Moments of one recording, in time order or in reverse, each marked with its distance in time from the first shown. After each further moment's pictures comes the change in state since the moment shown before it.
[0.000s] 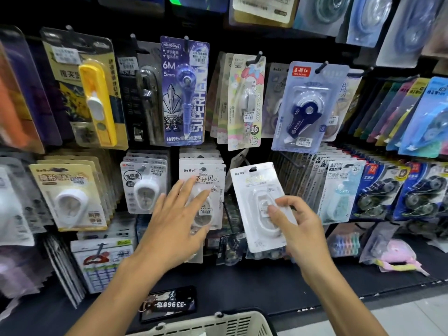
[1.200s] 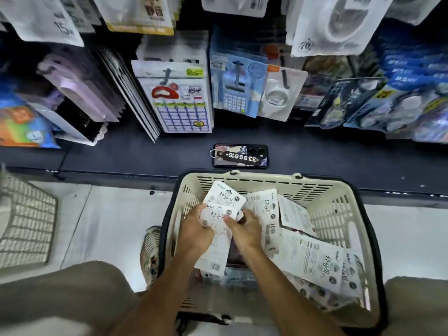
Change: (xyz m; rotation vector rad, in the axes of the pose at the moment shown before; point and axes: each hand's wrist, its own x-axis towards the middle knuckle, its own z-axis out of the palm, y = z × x) left_hand -0.261 -0.097 0.232 -0.656 -0.307 -1.124; right_hand -0.226 0.301 0.201 -0.270 -0.327 0.877
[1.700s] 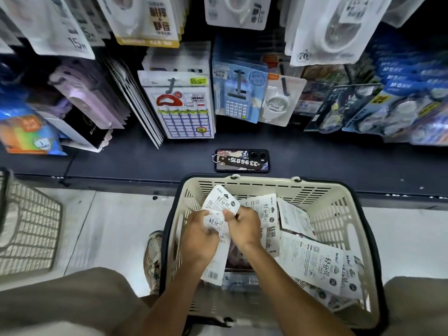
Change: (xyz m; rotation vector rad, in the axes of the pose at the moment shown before) left_hand -0.013 -0.001 0.001 0.094 0.122 0.137; right_hand -0.005 -0.027 0.003 -0.297 0.061 -0.254
